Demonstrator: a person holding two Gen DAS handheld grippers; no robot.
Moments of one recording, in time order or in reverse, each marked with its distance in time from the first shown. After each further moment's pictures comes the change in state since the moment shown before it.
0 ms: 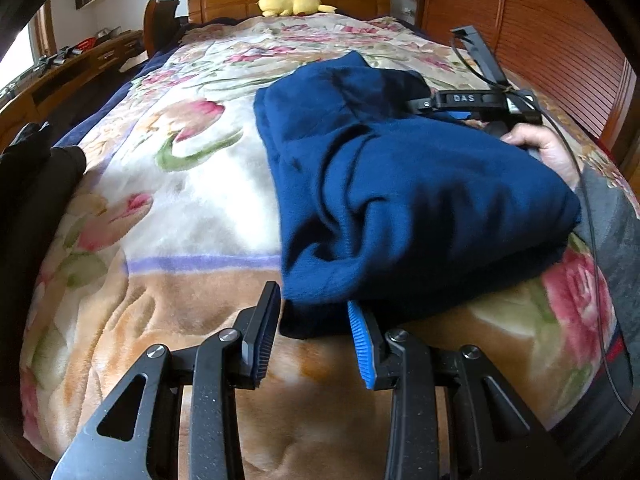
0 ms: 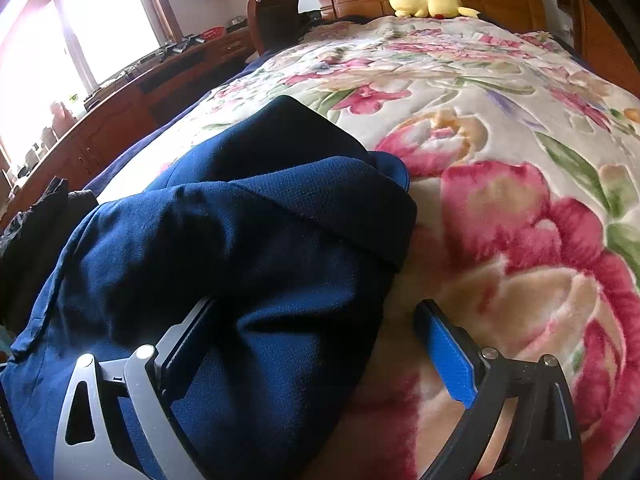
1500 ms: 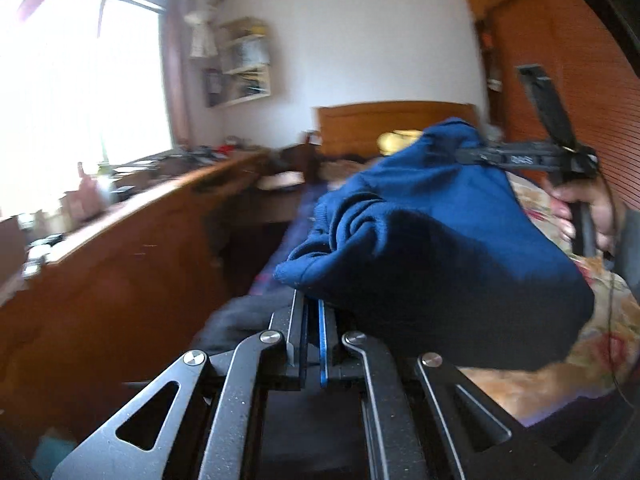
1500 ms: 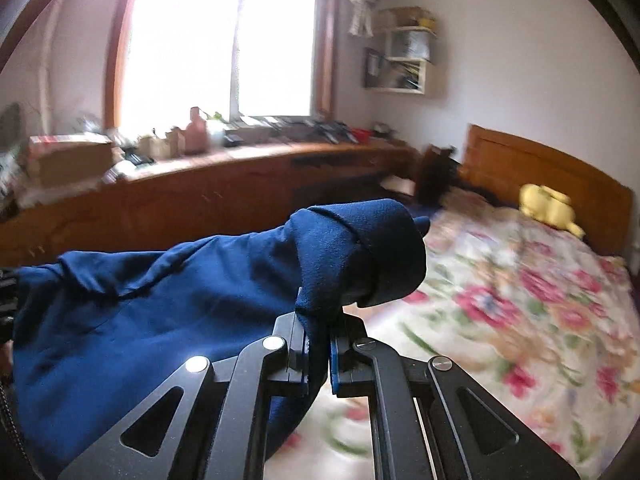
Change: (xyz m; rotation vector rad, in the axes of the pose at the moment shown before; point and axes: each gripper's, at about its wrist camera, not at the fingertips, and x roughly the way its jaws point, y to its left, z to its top) left arm -0.285 0.284 -0.003 -0.091 -0.486 0.369; right arm -0.141 0.415 0.113 -0.491 -0.368 0.149
